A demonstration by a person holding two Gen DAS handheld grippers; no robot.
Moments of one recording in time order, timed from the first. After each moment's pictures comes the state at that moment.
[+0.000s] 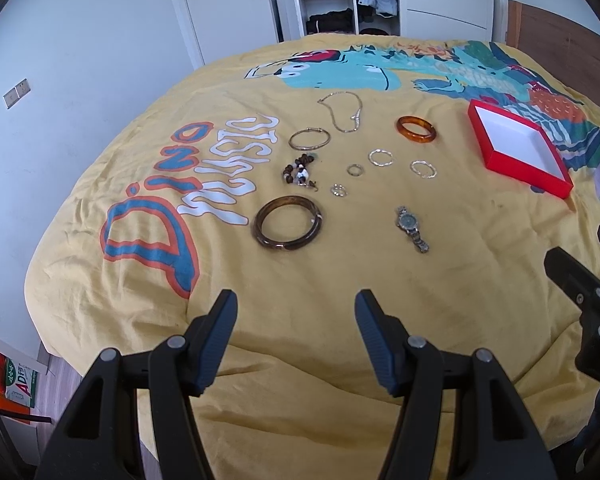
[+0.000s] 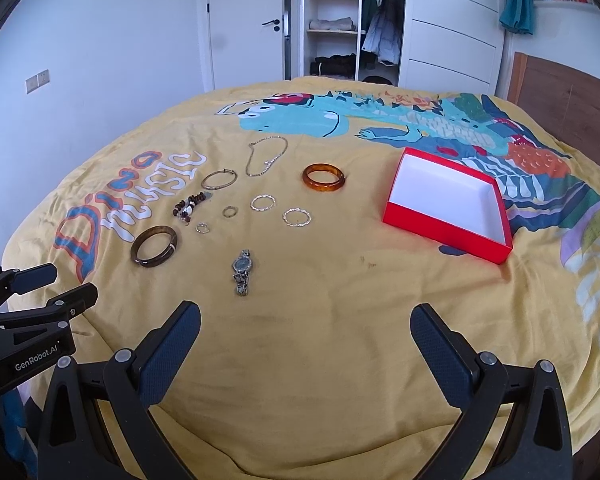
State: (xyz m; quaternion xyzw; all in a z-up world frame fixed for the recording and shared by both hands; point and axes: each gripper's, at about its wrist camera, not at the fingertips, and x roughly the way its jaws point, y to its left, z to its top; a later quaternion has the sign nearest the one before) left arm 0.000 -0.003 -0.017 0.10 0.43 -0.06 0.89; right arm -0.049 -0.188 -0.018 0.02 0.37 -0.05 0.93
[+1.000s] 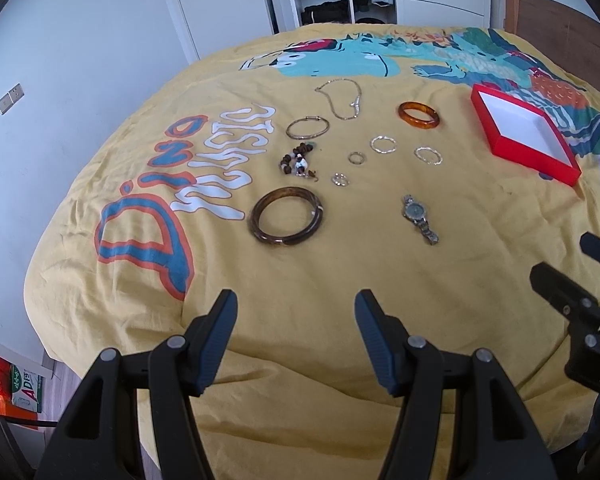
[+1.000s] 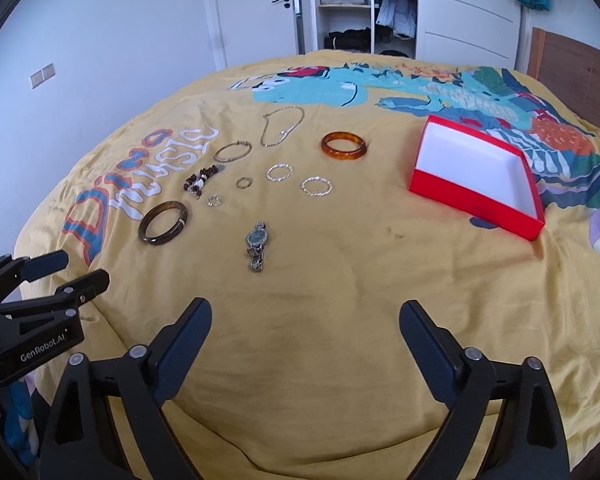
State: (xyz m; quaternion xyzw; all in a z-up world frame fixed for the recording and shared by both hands) left arm 0.012 -0.006 -0.035 0.12 0.44 -0.06 0.89; right arm -0.033 -0.188 -0.047 0.05 0.42 -0.01 0.91
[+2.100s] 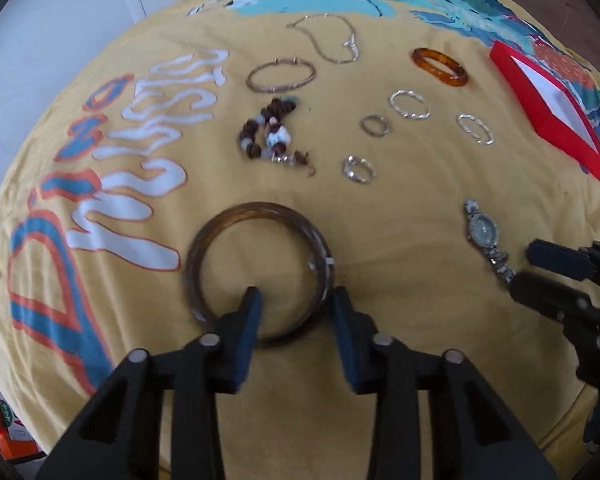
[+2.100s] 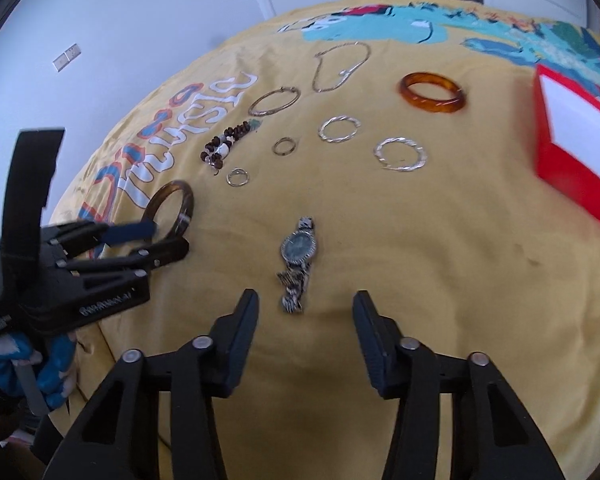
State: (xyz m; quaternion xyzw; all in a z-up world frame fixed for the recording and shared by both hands) left arm 0.139 -0.006 -0.119 0.12 0.53 -0.13 0.83; right arm 0.083 -0.178 -0.118 0.10 0.50 0.12 0.85
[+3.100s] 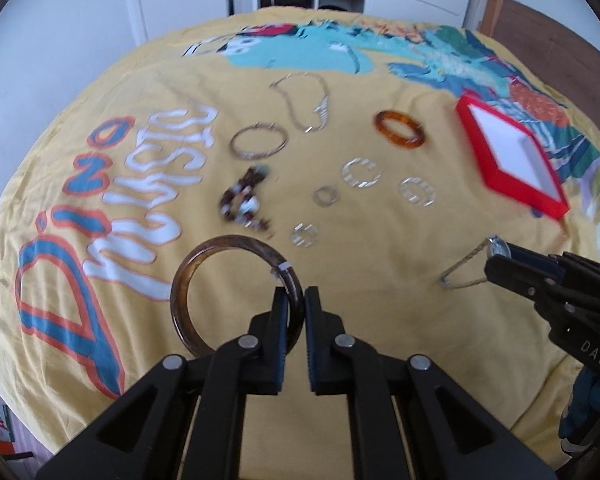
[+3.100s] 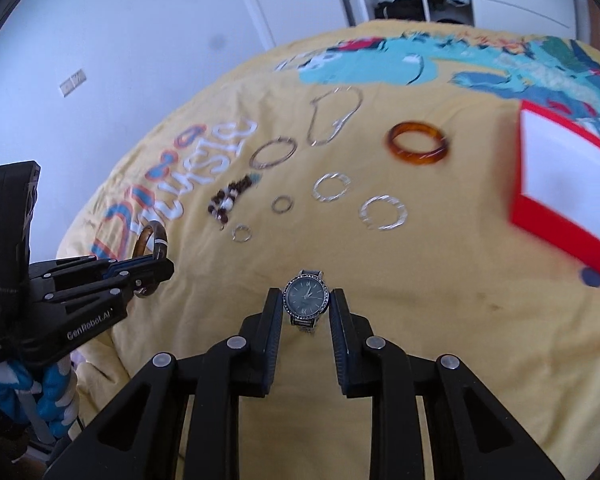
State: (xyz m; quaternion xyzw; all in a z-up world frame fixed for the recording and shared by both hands) left arm 0.121 -0.027 -0.051 0.08 0.48 -0.17 0.86; right arm 0.066 -0.208 -0.065 0.11 0.44 0.10 0.89
